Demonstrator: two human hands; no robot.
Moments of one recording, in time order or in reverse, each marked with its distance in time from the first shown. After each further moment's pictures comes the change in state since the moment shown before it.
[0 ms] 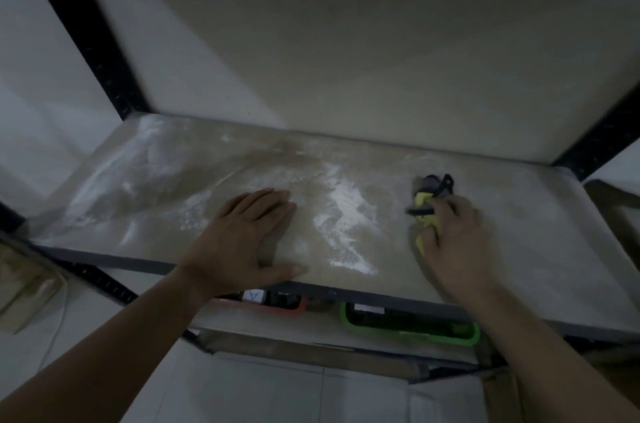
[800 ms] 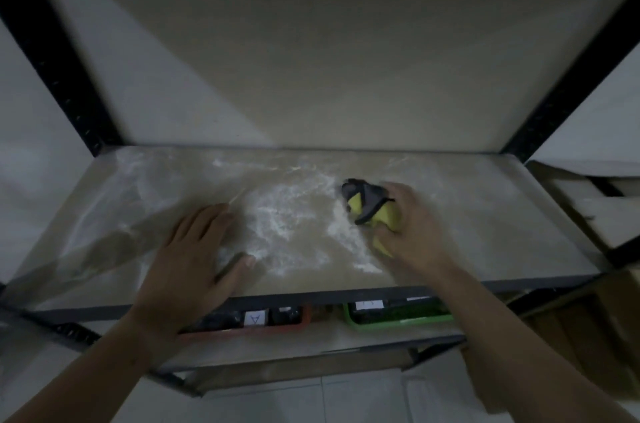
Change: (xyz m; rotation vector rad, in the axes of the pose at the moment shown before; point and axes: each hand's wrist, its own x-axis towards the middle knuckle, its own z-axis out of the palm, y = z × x) left_hand -0.042 -0.075 -0.014 -0.120 0.235 -0.034; right_hand -0.004 -0.090 -0.007 0.435 0.019 -0.028
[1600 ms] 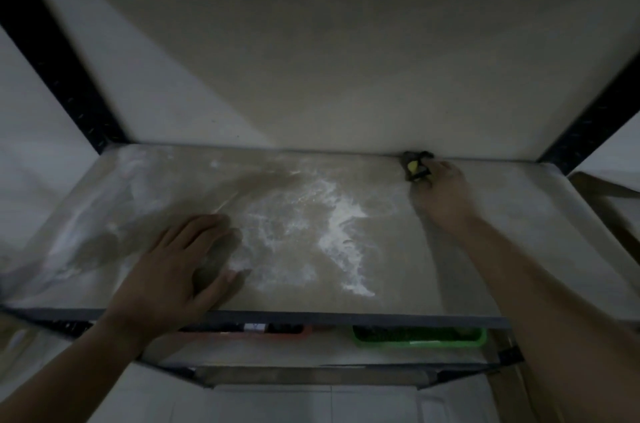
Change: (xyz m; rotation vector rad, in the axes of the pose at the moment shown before) left_hand 0.005 0.008 -0.006 0.026 -0.119 0.000; right_hand 0.110 0.089 -0.009 -0.234 0.022 0.146
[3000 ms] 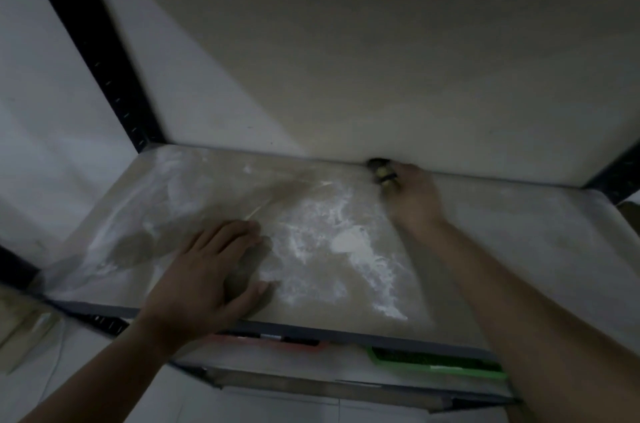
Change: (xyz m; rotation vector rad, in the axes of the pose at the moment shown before) left_hand 0.001 -0.004 -0.002 -0.037 -0.021 -0.016; right_hand 0.008 -0.087 0.038 0.220 -0.013 -0.249
